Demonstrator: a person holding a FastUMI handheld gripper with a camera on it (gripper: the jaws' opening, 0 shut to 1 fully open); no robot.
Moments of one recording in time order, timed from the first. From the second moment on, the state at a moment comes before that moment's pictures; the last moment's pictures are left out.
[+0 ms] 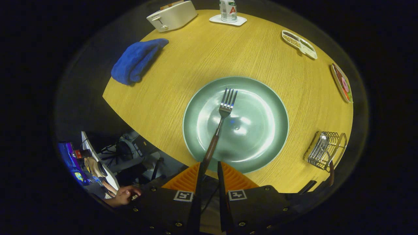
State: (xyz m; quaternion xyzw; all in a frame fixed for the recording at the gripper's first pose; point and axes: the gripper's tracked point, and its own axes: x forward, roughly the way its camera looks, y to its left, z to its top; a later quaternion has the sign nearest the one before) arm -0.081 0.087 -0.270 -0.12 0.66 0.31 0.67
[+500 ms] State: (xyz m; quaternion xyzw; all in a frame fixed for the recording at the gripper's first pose) arm -0.072 0.075 -0.313 -0.13 0.68 0.28 0.66
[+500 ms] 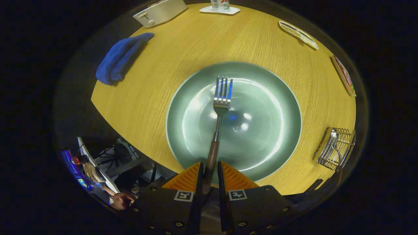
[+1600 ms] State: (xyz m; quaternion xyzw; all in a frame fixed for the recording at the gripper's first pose) arm -0.041 -0.023 -0.257 -0.24 0.67 0.34 0.62
